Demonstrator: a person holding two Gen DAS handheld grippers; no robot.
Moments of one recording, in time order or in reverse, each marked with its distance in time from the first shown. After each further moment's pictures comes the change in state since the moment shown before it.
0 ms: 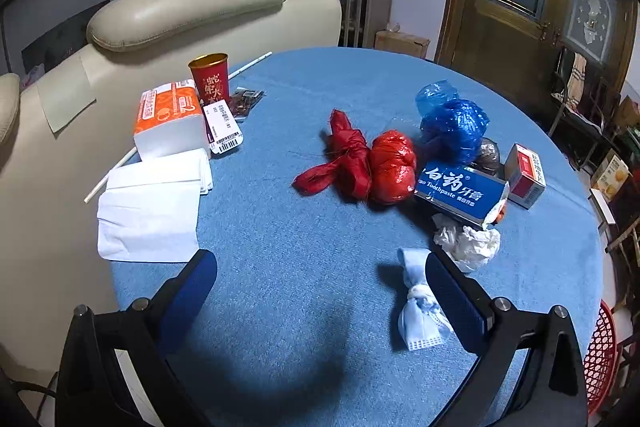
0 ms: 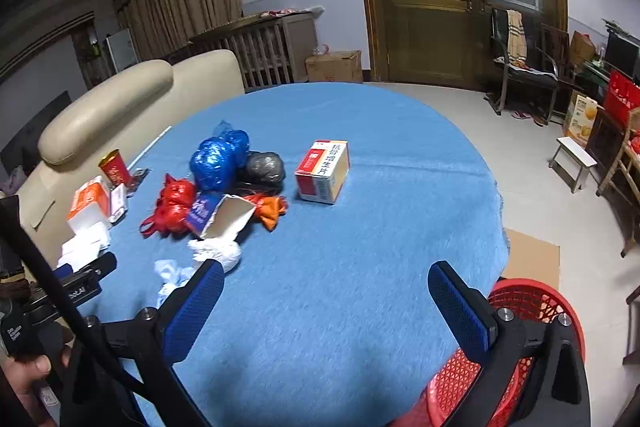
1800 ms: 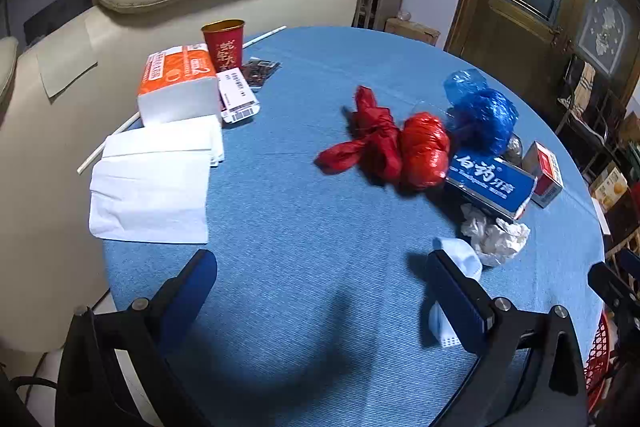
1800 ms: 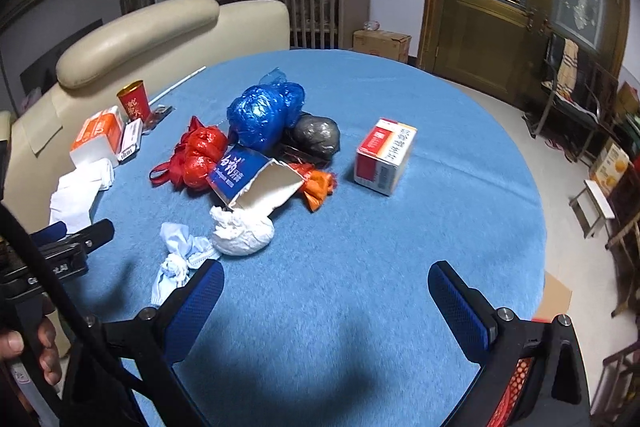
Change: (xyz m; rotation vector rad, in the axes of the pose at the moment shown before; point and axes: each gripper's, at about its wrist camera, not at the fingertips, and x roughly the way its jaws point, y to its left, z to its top) left arm 0.025 0.038 -0.006 -0.075 0.071 -0.029; right arm 0.065 0.057 0.006 -0.253 0.111 0.036
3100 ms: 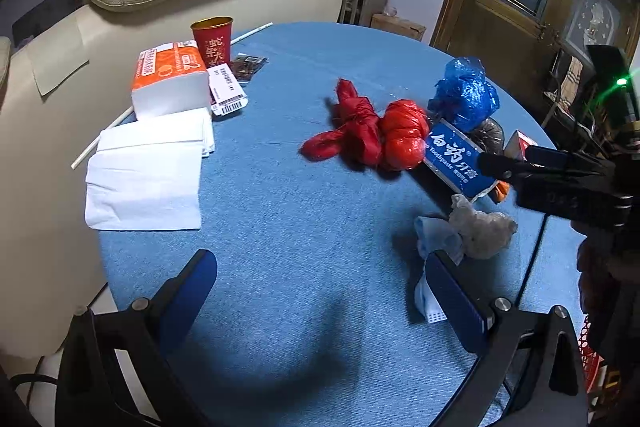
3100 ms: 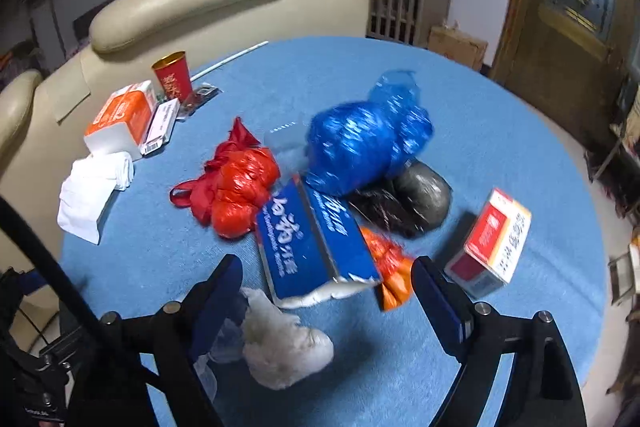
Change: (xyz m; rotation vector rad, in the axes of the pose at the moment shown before) left arm -0.010 -0.001 -0.008 0.028 0.018 -0.047; right arm 0.087 0.049 0.073 -0.209 0.072 0.169
